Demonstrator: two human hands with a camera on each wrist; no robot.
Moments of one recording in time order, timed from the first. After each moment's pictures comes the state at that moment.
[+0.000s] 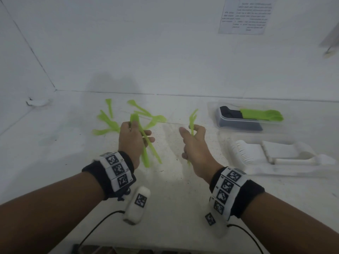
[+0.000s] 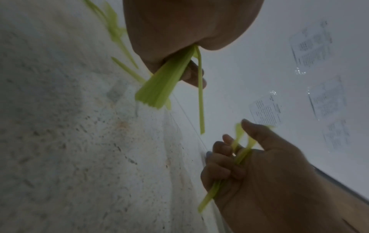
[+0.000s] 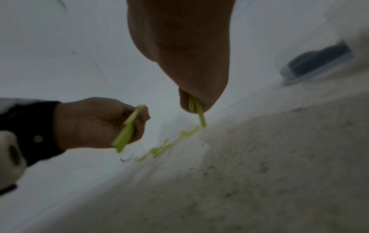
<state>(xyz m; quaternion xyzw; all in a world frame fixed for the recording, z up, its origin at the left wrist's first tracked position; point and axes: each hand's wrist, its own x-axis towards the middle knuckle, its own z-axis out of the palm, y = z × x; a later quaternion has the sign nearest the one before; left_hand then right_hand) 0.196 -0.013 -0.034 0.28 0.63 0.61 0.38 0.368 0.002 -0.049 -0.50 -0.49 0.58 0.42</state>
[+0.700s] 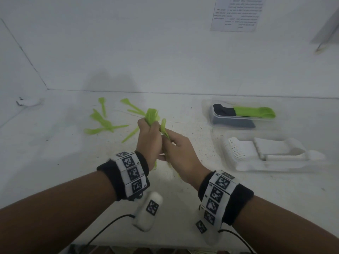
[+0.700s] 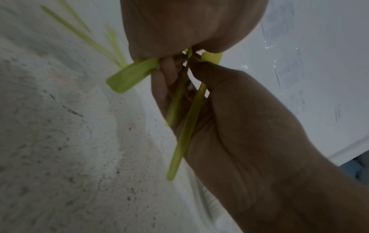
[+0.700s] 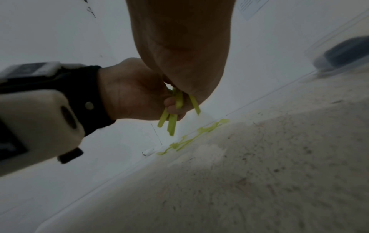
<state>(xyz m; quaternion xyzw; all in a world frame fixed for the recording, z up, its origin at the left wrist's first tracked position) 0.256 -0.013 -0.029 0.32 0.61 0.57 0.45 0.359 -0.023 -0.042 -0.41 -0.59 0.58 0.39</state>
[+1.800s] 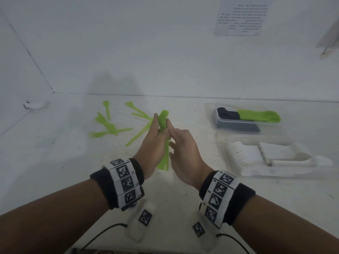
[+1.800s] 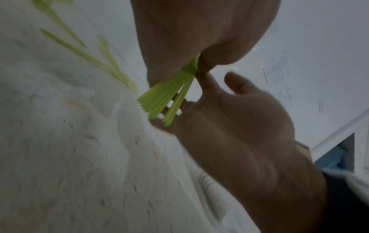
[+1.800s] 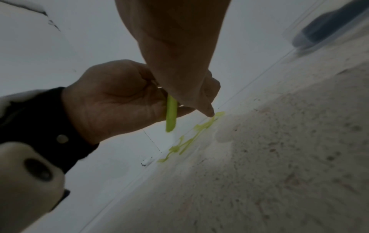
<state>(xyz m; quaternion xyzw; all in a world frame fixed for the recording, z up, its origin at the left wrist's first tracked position) 0.241 -0.023 -0.029 0.46 0.54 0.50 0.50 0.351 -0.010 -0.039 -0.32 -0.43 0.73 0.42</state>
